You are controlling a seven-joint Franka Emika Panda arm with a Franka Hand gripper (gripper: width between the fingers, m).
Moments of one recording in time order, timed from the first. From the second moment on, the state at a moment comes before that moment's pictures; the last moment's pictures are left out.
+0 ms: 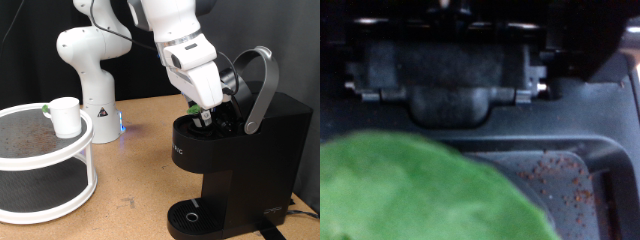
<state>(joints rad) 0.36 -0.14 -0.21 -2.33 0.35 2.34 -0.80</state>
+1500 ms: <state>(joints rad) 0.34 -0.09 -0.19 -2.29 0.33 2.35 -0.73</state>
